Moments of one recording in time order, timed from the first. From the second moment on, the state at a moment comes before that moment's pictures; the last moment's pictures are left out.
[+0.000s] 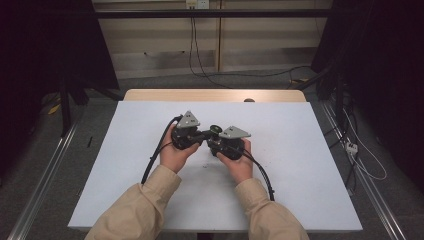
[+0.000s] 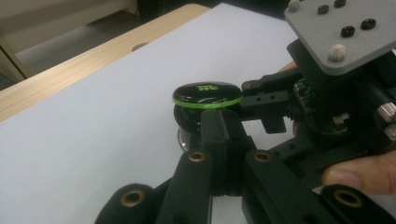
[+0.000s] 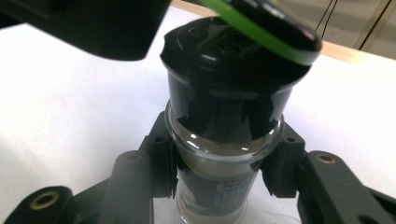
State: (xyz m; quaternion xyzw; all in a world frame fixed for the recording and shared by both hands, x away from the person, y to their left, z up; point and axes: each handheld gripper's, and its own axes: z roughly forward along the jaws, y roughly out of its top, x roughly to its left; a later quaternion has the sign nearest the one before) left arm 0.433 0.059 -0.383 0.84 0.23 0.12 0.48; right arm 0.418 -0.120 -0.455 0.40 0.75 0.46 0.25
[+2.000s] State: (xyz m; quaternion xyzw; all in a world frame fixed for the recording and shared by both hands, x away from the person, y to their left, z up) left arm 0.440 0.063 -0.385 0.84 0.25 0.10 0.48; right arm 0.417 -0.120 -0.456 0.40 0.75 0.46 0.25
